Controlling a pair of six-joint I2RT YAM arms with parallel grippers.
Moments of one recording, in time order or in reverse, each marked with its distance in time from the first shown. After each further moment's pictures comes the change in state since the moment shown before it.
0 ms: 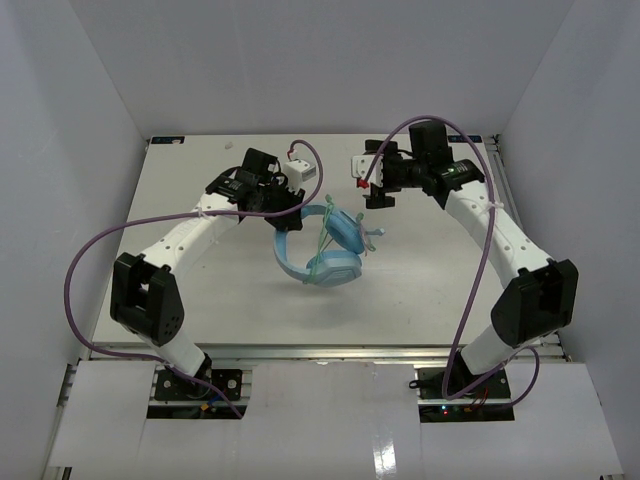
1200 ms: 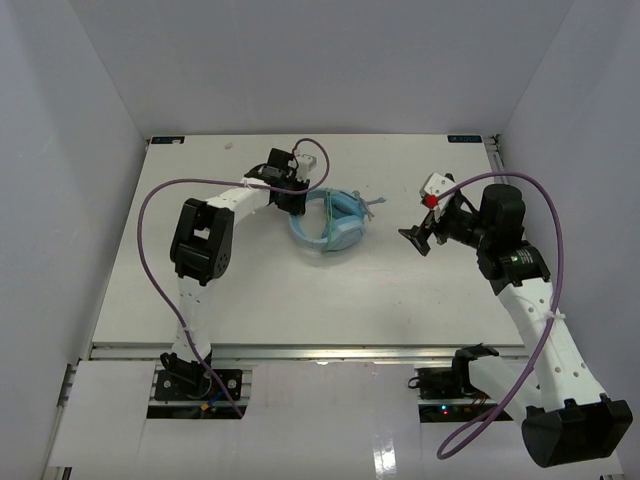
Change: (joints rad) left arm 0.067 0.579 0.267 0.292 -0.191 -0.111; right arm -0.199 -0.657 -0.565 0.190 -0.020 0.665
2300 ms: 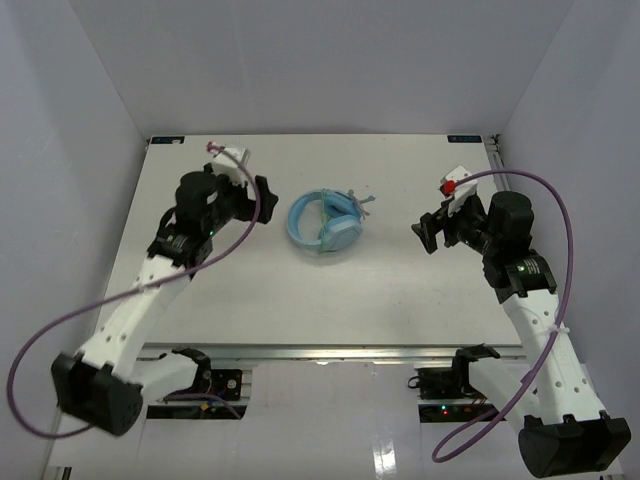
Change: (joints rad) left arm 0.026 -1.214 -0.701 0.187 -0.104 -0.137; right arm -0.044 -0.067 -0.021 -0.046 0.212 0.273
